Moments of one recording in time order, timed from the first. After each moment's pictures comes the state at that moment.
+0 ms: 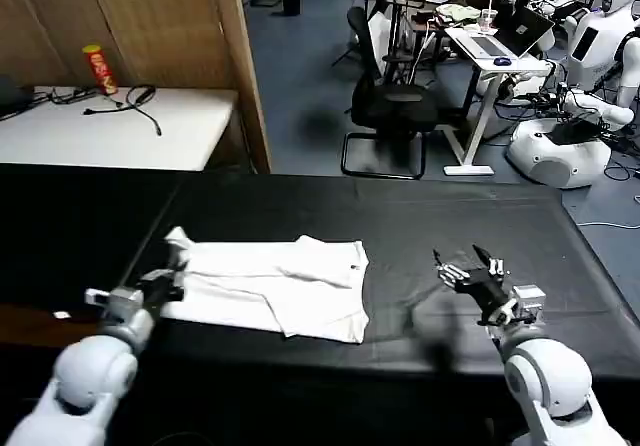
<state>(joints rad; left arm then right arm) 1.30 -1.03 -0.53 -1.99 -0.41 0.49 -0.02 -1.34 1.15 0.63 2.08 0.41 -0.48 0.03</state>
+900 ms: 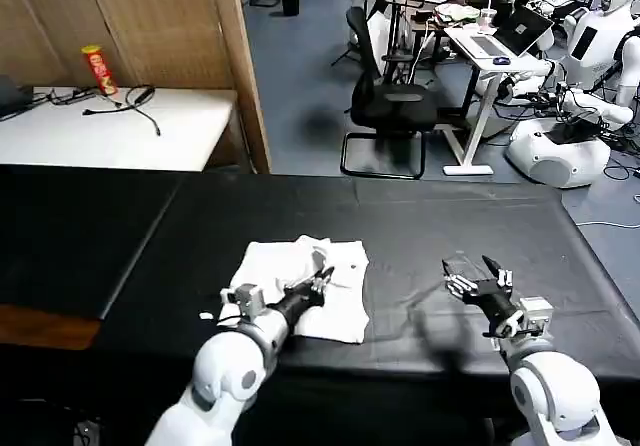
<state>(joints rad) 1.15 -1.35 -0.17 -1.99 -0.66 0.60 -0.12 -1.37 1.17 0.63 2.09 0.37 -0.47 0.03</state>
